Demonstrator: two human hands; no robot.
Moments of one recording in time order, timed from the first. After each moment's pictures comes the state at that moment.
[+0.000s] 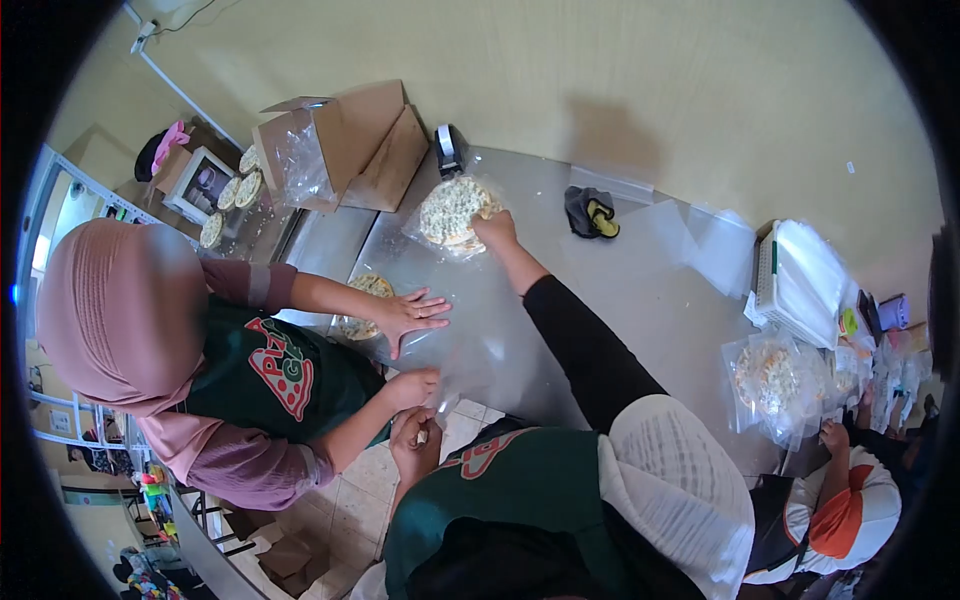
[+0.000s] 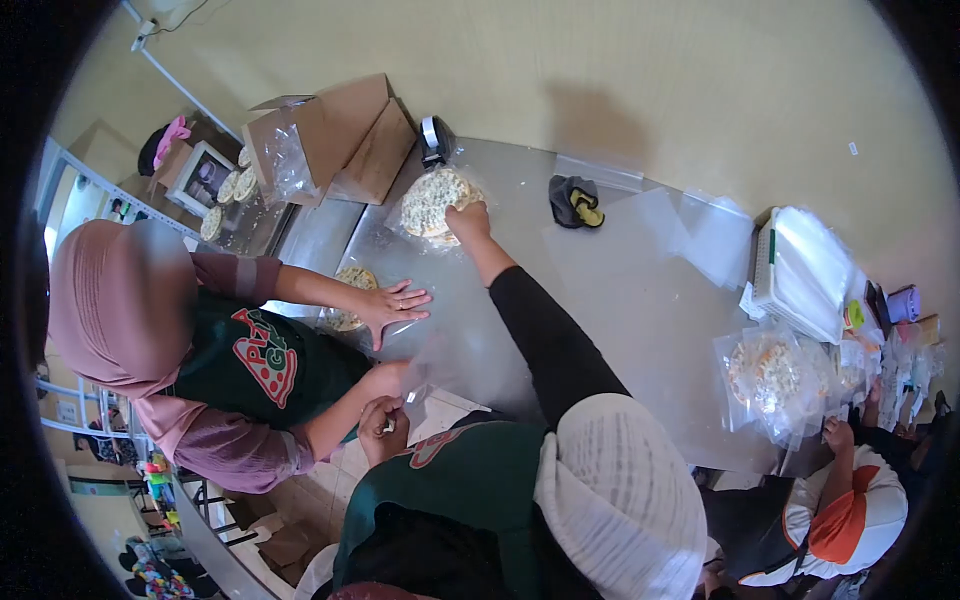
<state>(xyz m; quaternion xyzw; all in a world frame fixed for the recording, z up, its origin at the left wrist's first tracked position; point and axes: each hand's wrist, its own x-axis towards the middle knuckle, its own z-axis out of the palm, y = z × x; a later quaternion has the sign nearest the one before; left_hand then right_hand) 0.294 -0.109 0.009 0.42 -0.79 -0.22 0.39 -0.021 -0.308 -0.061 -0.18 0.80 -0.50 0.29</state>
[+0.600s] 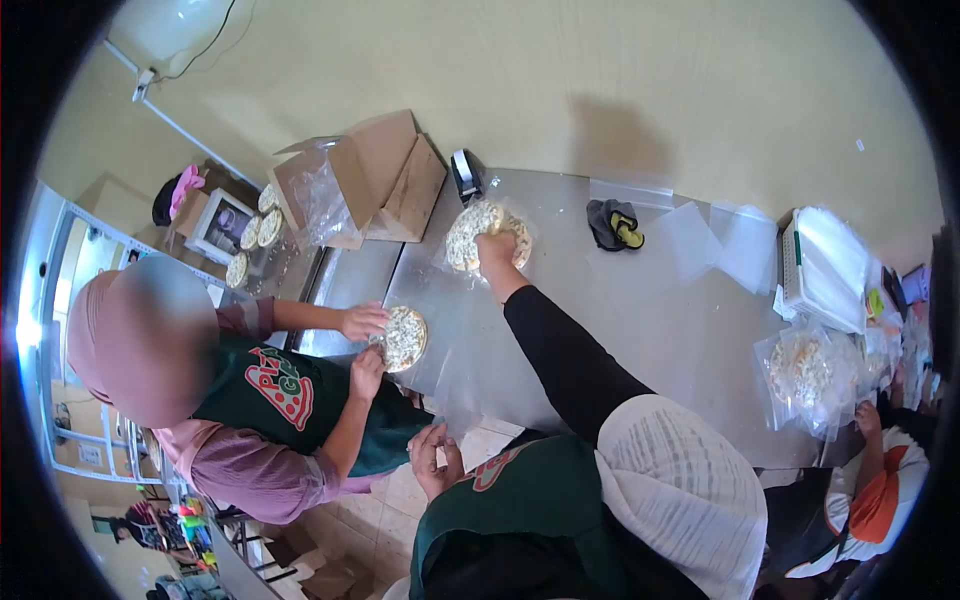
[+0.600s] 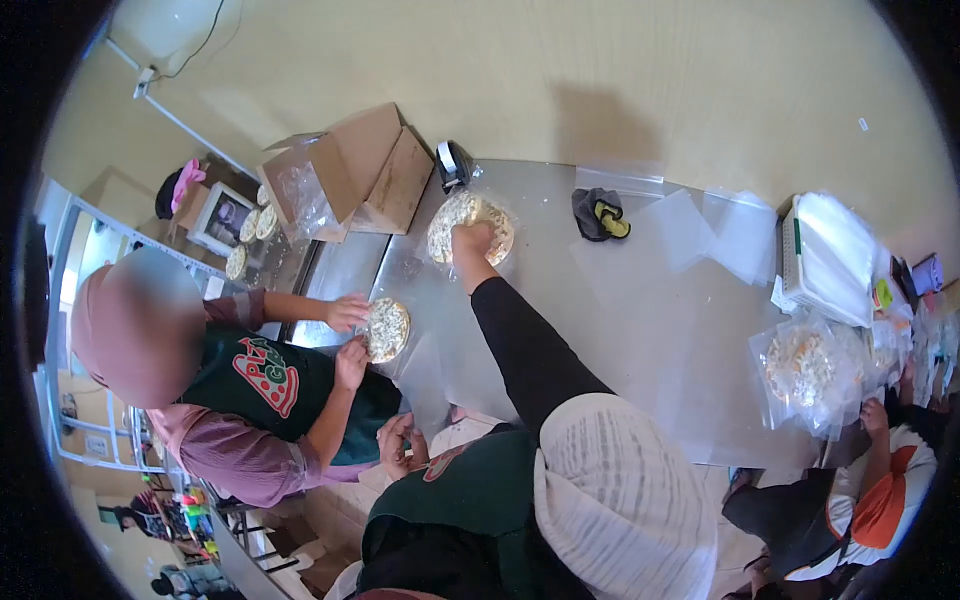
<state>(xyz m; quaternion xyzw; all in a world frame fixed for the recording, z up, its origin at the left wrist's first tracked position) 0.304 -0.124 0.010 0.42 -0.79 -0.17 0.42 0.010 -0.385 -0.107 0.02 0.70 -0.67 0.23</state>
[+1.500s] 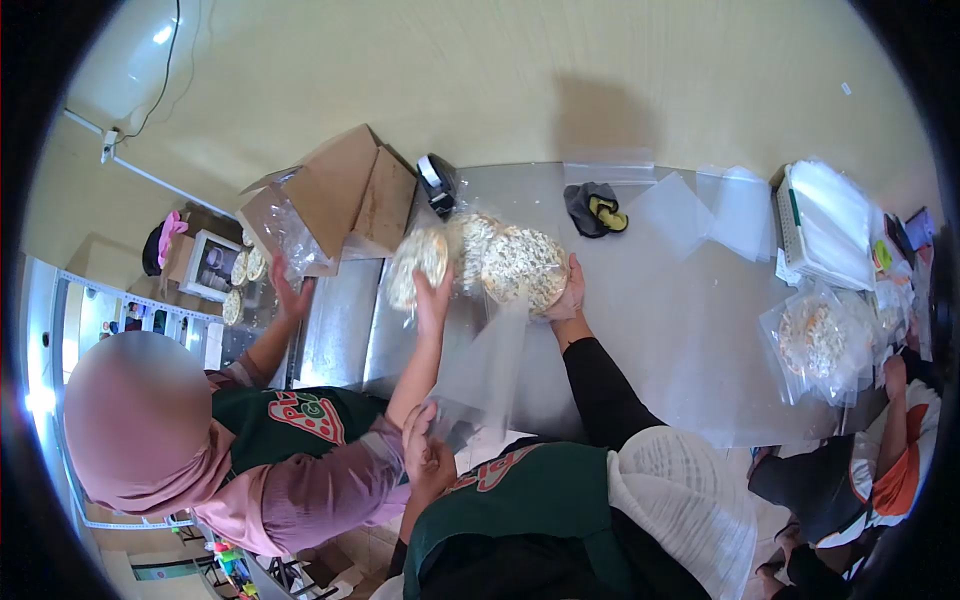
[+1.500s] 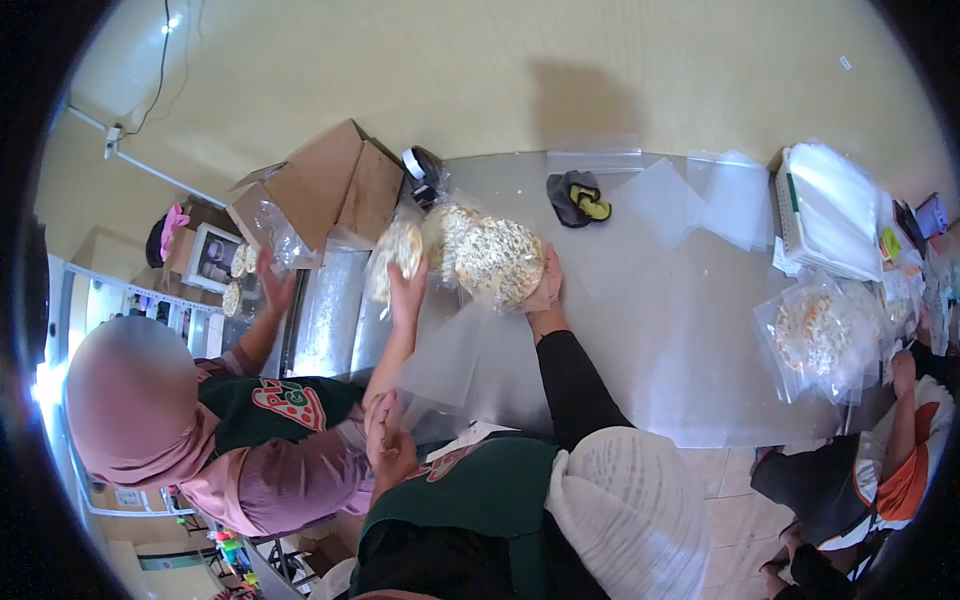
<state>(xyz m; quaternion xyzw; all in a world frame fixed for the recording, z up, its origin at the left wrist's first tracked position) 0.271 -0.170 0.065 0.30 -0.88 -0.23 0.30 -0.037 -0.211 -0.139 0.08 -0.02 -0.87 0.49</state>
